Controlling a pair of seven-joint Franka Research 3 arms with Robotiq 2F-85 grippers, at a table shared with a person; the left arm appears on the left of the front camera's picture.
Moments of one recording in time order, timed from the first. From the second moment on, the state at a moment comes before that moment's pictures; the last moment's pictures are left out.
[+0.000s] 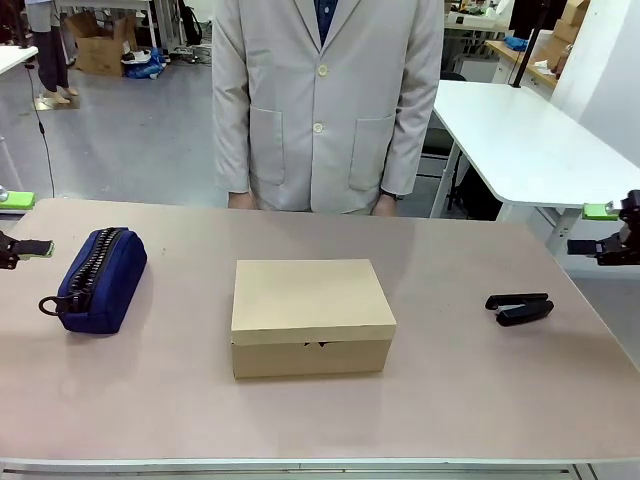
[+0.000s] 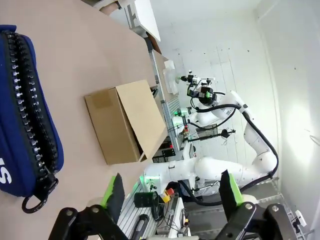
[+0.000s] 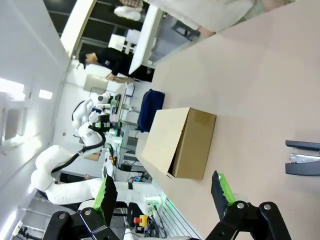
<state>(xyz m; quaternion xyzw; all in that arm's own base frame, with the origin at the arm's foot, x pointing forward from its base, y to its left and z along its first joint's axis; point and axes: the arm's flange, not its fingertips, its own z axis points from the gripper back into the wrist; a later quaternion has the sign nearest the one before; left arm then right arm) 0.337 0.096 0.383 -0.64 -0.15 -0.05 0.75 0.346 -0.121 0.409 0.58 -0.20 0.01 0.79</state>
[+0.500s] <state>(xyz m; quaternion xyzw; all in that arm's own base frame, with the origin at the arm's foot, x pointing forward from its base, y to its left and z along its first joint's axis) 0.337 0.096 0.383 -0.64 -0.15 -0.05 0.75 0.346 -0.121 0.409 0.58 -0.20 0.01 0.79</state>
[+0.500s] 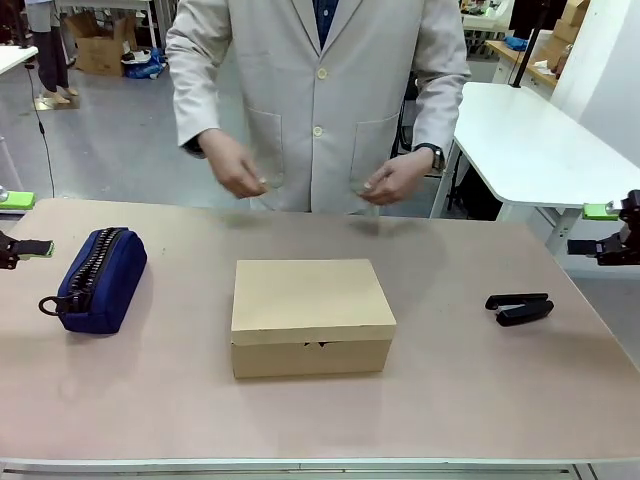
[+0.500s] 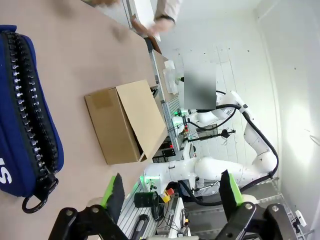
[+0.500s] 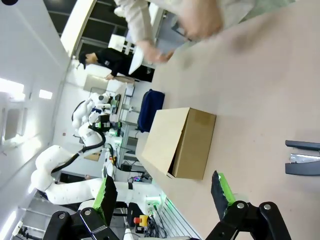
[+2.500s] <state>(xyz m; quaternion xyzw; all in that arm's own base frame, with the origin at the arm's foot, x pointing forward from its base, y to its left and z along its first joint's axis) 0.338 0.096 0.383 -0.64 -0.15 -0.05 0.75 0.346 -0.121 0.409 0.58 -0.20 0.01 0.79</state>
